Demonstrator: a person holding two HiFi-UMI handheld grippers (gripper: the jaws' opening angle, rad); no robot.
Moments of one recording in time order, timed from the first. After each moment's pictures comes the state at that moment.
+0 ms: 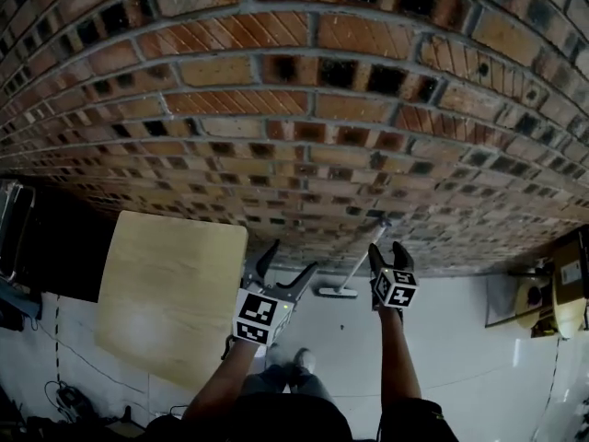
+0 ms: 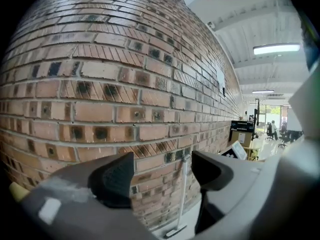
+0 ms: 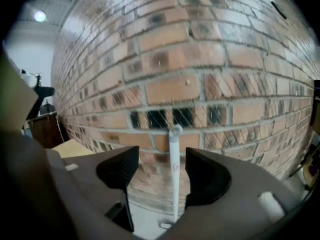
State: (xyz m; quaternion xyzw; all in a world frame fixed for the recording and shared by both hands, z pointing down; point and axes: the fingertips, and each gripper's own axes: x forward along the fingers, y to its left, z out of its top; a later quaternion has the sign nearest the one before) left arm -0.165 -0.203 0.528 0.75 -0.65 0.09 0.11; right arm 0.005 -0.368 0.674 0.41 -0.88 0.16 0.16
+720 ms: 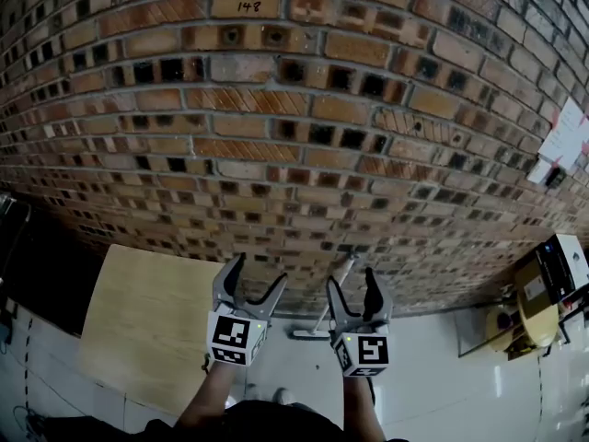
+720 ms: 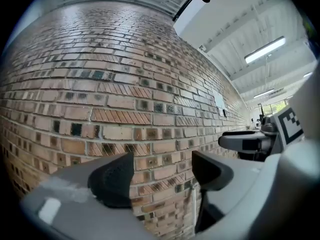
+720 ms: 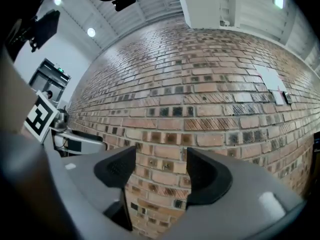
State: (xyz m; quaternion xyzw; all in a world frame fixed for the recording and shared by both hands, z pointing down) left arm -0.187 -0.133 0.388 0.73 -0.69 0.02 -0.01; right arm -0.034 -0.181 0.369 0.40 -0.91 -0.05 -0.04
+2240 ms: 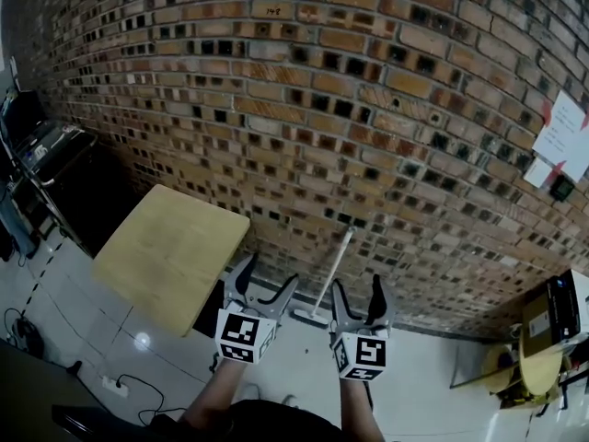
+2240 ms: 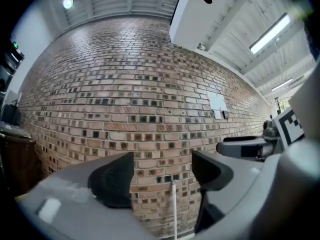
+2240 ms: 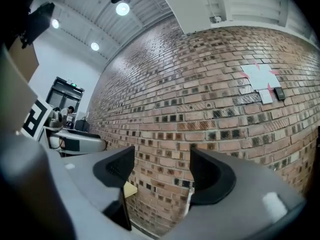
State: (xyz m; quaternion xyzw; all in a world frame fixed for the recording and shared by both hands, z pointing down) left arm 0.014 -0.006 0.379 0.63 -0.77 0.01 -0.01; right arm 0.145 -0.089 0.371 0.31 -0.95 -0.02 -0.03
